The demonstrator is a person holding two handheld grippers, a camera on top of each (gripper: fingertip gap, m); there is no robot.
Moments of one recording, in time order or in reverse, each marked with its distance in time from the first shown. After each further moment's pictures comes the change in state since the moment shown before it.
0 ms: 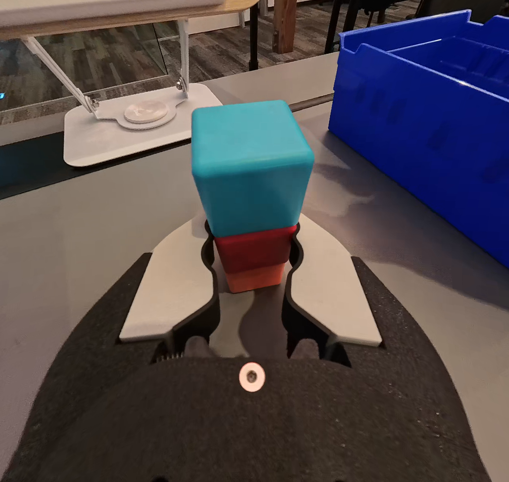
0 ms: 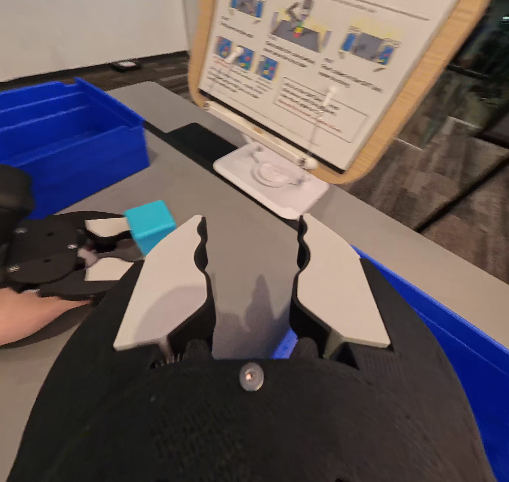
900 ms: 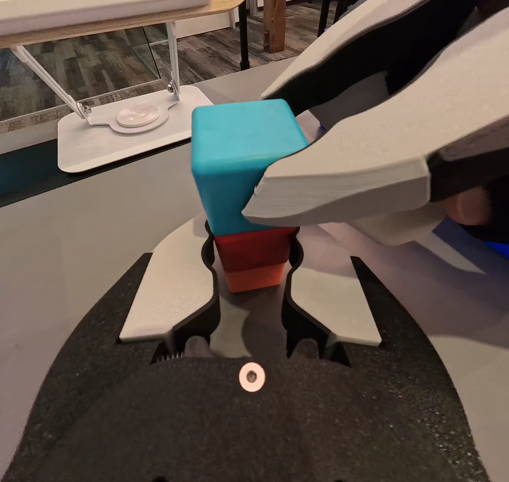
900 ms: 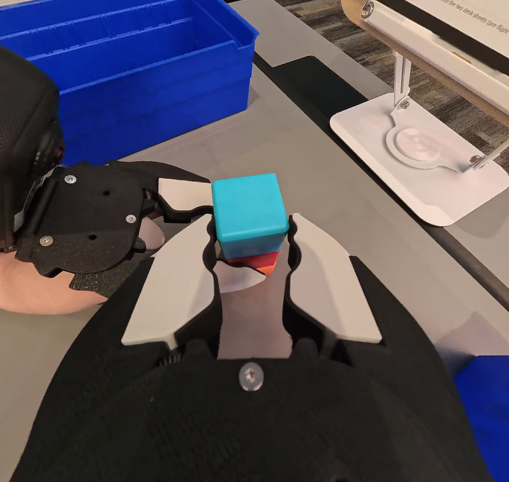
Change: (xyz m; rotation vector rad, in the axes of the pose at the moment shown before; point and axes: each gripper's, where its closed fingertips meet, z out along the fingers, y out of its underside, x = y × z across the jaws) left arm 0.005 0.001 -0.003 0.001 0.025 0.037; right arm -0.118 0.063 0.072 -0.163 -0.386 -0.058
